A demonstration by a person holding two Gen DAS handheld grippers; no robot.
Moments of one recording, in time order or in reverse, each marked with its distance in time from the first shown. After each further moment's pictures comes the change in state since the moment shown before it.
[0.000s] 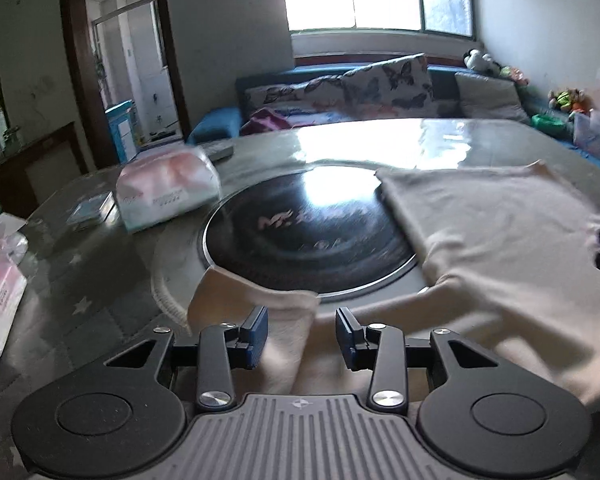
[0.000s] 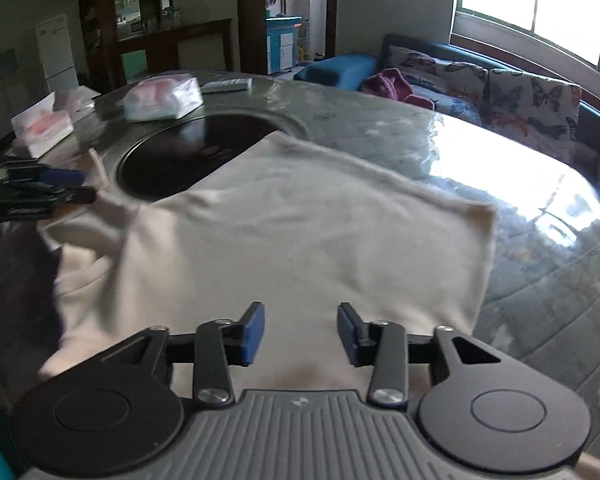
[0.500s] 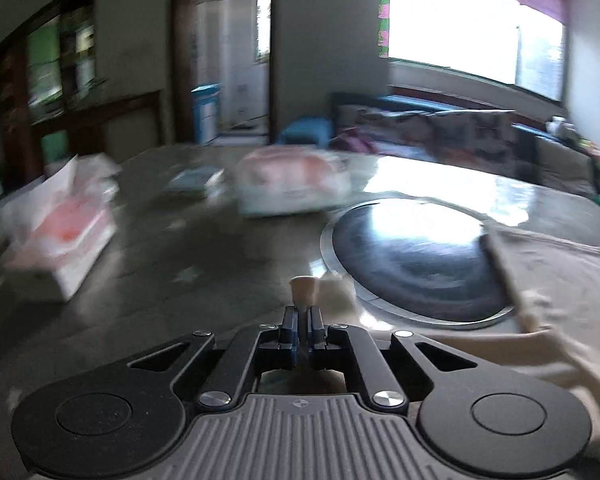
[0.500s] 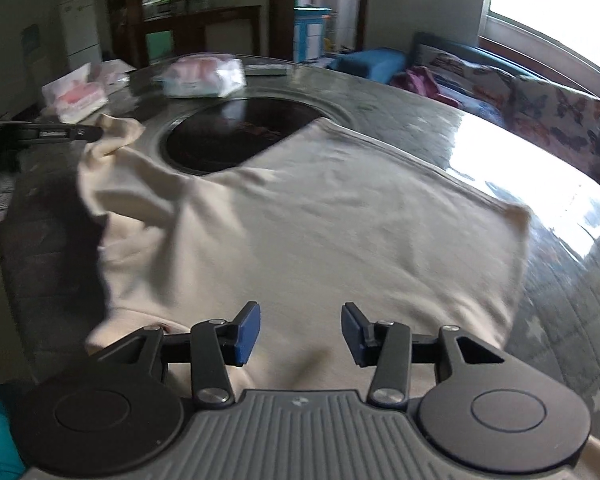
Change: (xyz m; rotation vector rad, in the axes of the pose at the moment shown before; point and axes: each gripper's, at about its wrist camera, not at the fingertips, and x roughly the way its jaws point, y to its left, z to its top) left arm -0.018 0.080 -0.016 -0.290 -0.045 0.159; right arm -0.009 0.037 -0.006 -0.088 0.025 0.055
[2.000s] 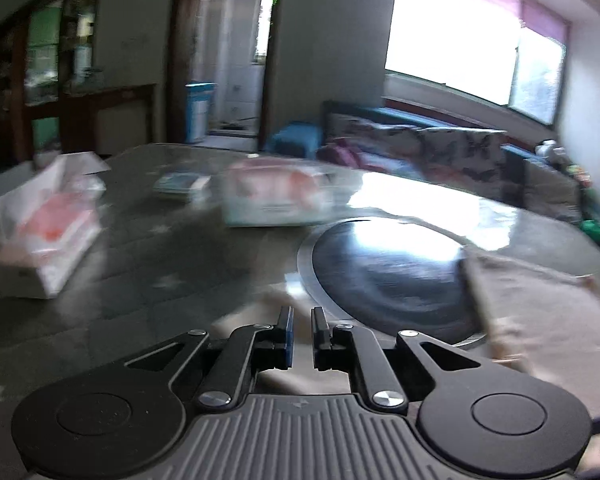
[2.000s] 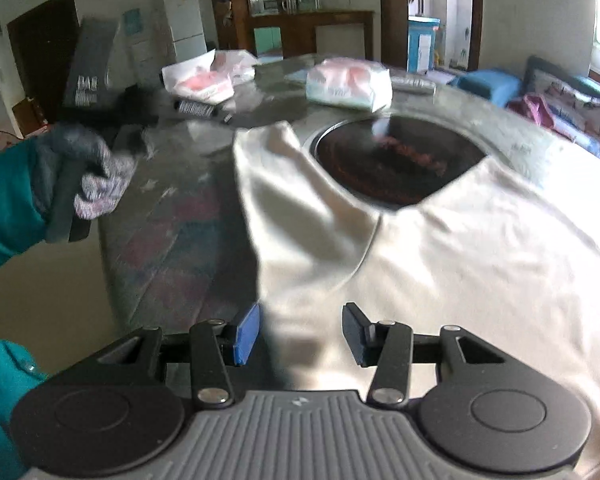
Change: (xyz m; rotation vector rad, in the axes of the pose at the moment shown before) left arm -0.015 -0.021 0.015 -0.040 -0.028 -0.147; right arm 0.018 0.075 0.018 -0.140 0.004 0.290
